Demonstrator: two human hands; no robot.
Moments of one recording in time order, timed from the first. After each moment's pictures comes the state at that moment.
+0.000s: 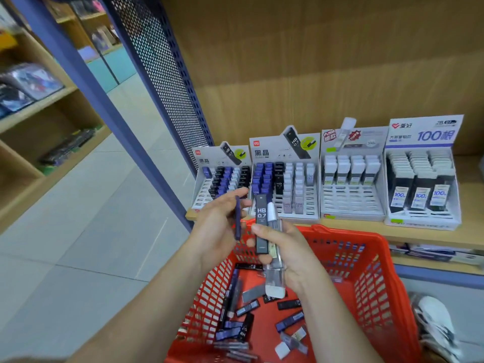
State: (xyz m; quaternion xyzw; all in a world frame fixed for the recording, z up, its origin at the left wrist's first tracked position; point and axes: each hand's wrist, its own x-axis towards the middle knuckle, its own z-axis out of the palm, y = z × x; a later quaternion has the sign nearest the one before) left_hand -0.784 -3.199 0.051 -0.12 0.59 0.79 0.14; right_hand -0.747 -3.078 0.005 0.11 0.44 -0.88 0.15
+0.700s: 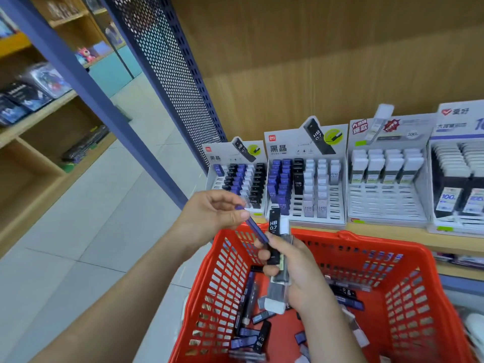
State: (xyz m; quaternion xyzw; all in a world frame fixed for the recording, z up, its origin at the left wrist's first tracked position) left_hand -0.823 -3.248 0.055 -0.01 0.82 0.56 0.12; right_hand -0.772 -3.102 -0.034 0.17 0.32 -0.91 0.18
